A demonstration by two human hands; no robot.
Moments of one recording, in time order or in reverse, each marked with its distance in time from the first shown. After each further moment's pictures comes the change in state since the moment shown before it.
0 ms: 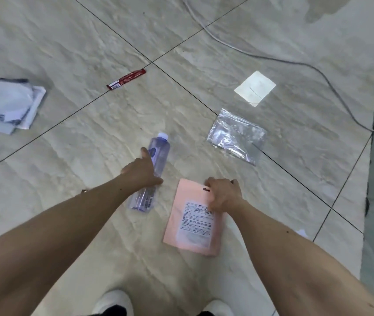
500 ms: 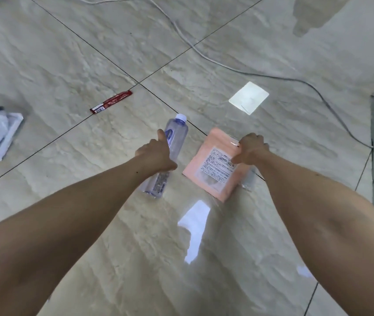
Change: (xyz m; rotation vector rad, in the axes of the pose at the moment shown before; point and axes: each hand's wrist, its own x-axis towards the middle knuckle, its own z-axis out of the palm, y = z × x) left_hand 0.069 0.096 -0.067 0.086 0.100 0.099; right_hand 0.108 0.101 -0.140 0.079 0.152 0.314
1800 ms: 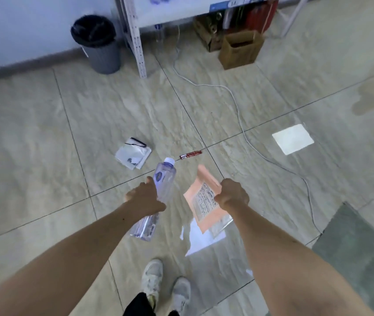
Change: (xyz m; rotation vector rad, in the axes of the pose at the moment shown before) left_hand -0.389 -0.081 -0.430 -0.249 -0.128 -0.428; right_hand -0.388 -0.169 -0.419 0.084 -0.148 -0.196
